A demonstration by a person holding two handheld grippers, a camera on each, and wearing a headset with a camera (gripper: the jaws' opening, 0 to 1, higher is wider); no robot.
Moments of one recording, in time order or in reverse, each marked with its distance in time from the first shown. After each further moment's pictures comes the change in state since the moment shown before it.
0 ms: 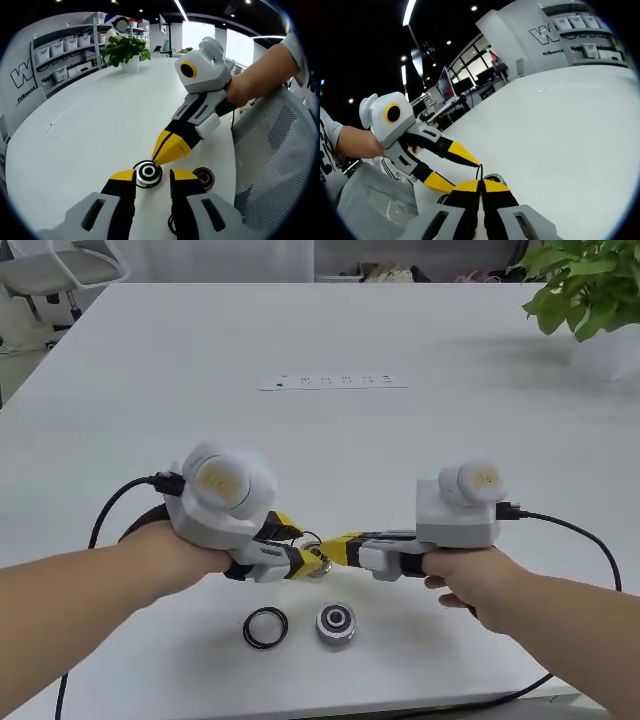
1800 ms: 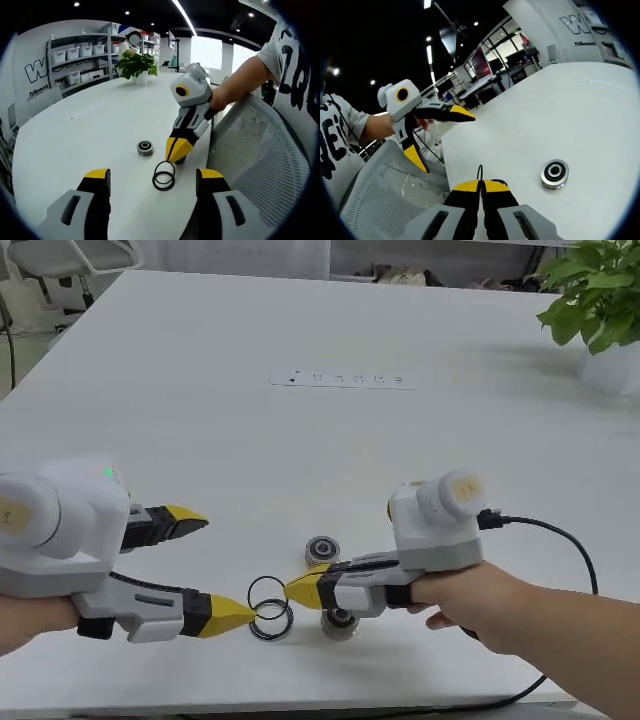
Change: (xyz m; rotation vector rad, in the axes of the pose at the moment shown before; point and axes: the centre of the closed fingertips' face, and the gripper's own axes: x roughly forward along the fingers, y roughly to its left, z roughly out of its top) left arm -0.111 -0.026 -0.031 -0.083 -0.111 0.054; right arm 0.013 0.084 -0.038 -0.093 0.192 0.228
